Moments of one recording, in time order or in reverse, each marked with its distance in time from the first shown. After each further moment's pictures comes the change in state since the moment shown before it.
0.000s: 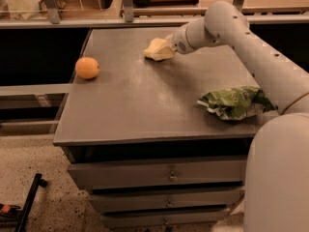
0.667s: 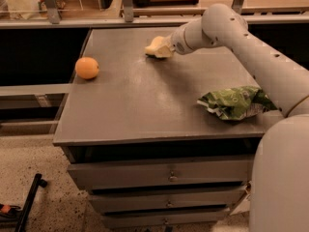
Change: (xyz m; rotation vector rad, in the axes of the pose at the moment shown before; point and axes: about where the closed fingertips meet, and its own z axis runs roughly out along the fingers) arm -0.003 -0.003 -0.004 0.061 -0.004 -0.010
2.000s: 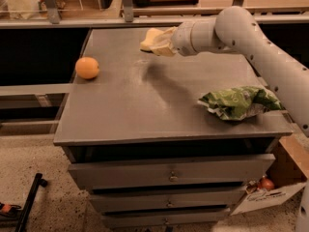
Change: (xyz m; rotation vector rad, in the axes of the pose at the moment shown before) arm -0.039 0.042 -0.044 -0.043 -0.212 -0.260
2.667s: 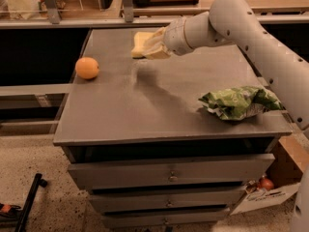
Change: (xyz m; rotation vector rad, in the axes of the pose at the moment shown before) arm -0.027 0.039 0.002 -0.164 0.010 -0.211
